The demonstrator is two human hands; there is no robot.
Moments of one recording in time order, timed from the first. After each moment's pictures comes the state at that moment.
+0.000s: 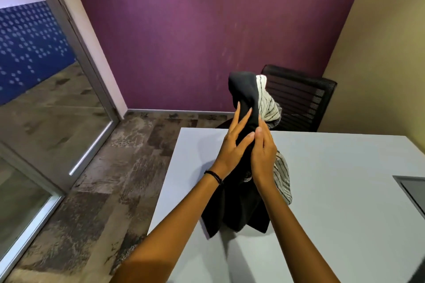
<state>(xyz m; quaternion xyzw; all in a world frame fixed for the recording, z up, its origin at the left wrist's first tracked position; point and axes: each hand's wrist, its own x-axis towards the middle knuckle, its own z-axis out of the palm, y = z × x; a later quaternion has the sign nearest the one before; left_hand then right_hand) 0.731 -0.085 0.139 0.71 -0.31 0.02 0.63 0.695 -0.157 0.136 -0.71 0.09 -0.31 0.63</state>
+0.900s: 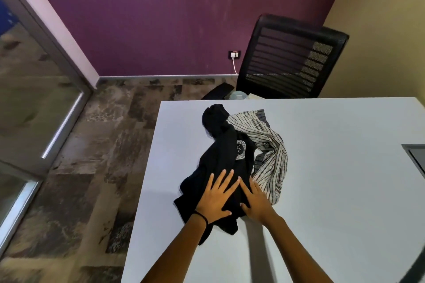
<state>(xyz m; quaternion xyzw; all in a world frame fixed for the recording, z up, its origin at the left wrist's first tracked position) 0.750 -0.050 -0.123 0.90 -0.40 -0.16 -0.02 0.694 -0.215 -0.121 -0.95 0.05 0.23 0.21</state>
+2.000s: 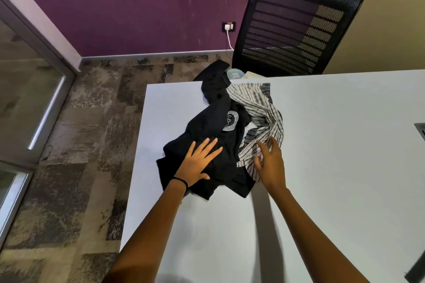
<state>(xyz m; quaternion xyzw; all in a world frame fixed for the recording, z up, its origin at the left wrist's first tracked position) 0.844 -0.030 -0.134 0.90 -0.42 -0.11 -0.06 0.753 -0.252 -0.125 -0.93 0.20 -0.09 0.29</state>
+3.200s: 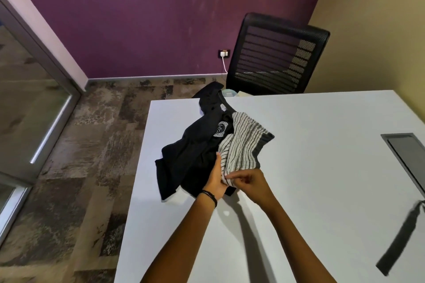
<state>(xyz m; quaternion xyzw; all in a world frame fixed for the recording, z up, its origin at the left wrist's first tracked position) 0.759 -0.114 -0.062 0.42 0.19 -0.38 0.80 0.689 -0.215 -0.044 -0.78 0.08 0.00 0.62</state>
